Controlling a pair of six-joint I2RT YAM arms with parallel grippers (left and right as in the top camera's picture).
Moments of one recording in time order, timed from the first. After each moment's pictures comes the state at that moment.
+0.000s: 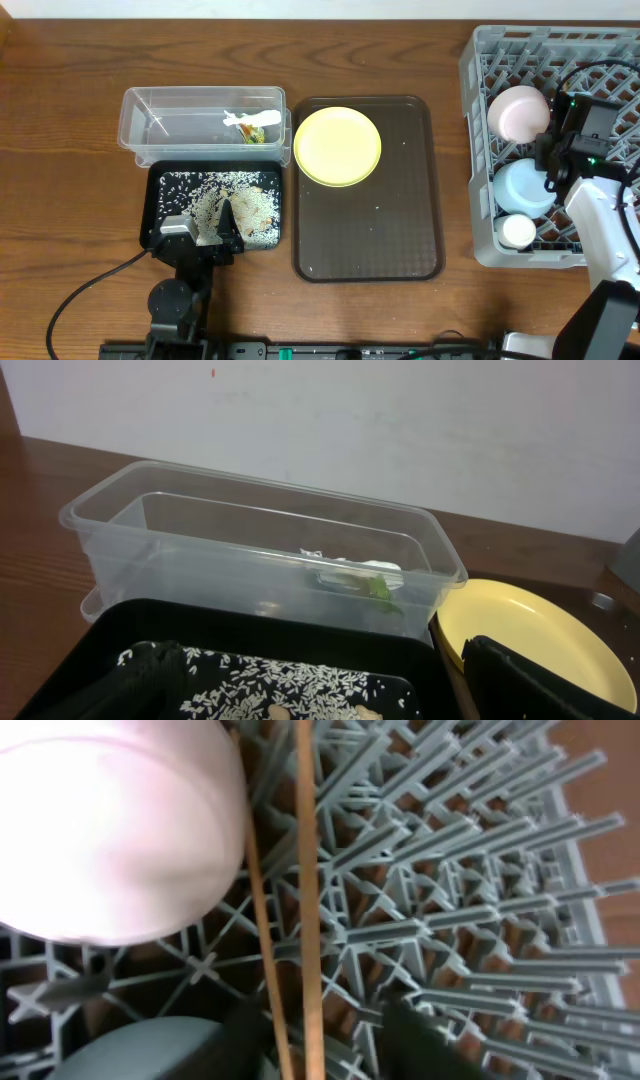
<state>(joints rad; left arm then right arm) -0.09 0.01 0.03 -0.13 -0.09 -0.22 -0.23 1.51 1.00 -0.34 0.30 -0.23</state>
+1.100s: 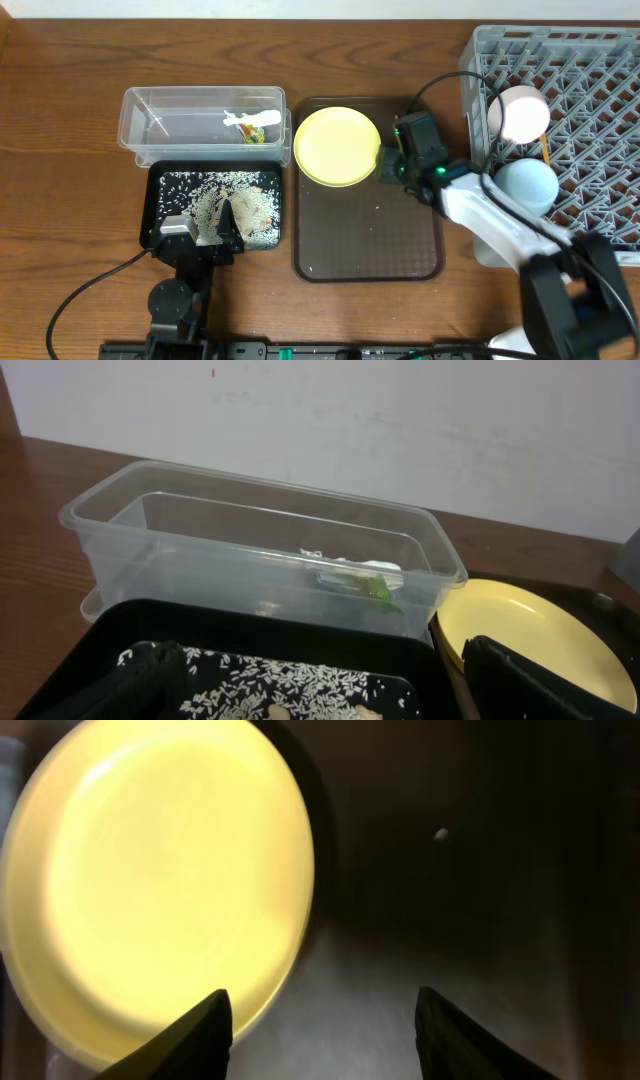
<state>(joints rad) -0.09 0.01 0.03 -0.13 -0.09 -0.22 0.43 1.73 0.97 -0.21 0.00 0.54</state>
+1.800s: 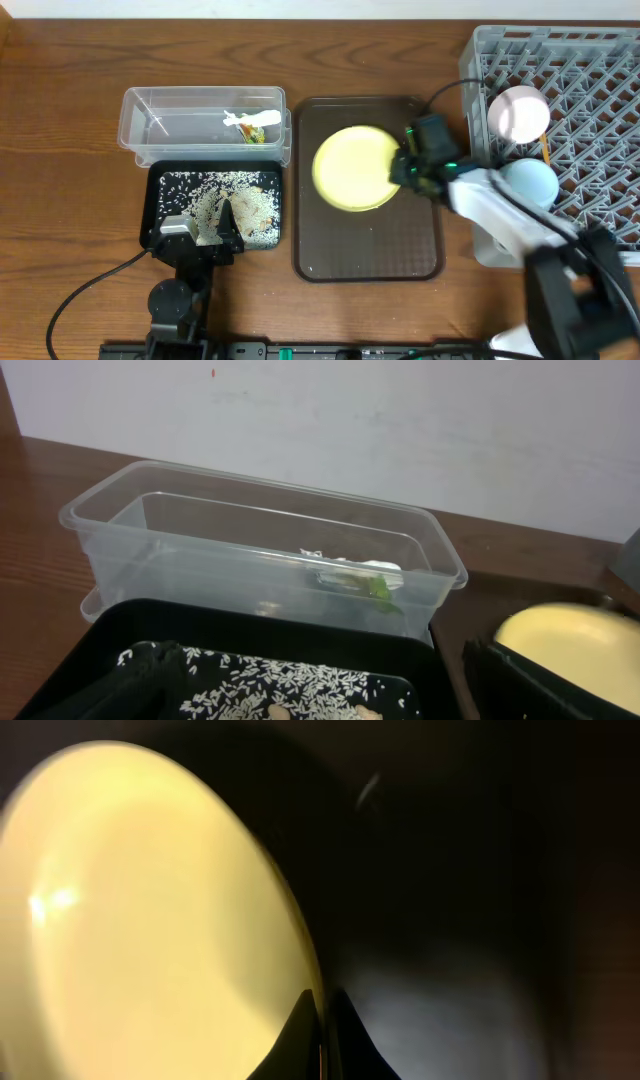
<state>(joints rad) -0.09 0.01 0.03 -0.13 -0.09 -0.22 0.34 1.67 0.95 -0.31 -0.03 0.53</state>
